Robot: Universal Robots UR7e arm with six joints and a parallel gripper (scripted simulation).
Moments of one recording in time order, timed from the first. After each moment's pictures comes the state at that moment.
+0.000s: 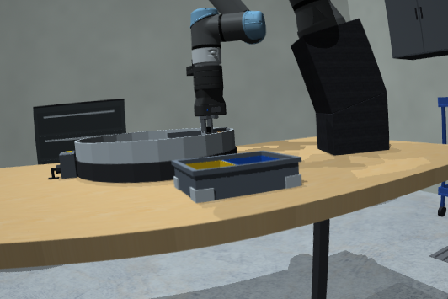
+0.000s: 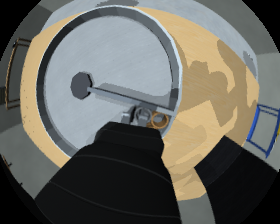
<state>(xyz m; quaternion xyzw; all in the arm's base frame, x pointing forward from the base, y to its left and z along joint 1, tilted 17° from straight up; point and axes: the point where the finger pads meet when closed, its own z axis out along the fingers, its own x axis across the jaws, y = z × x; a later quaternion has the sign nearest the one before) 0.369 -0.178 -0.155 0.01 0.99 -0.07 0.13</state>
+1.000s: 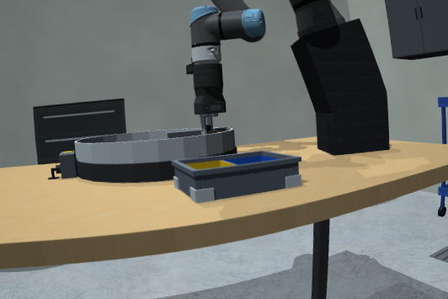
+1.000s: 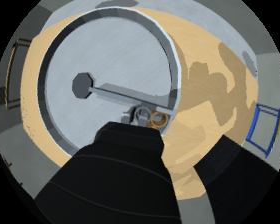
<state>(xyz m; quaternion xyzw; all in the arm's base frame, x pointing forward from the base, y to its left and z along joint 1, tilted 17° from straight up) 0.368 -0.177 -0.150 0.01 0.99 -0.07 0.13</state>
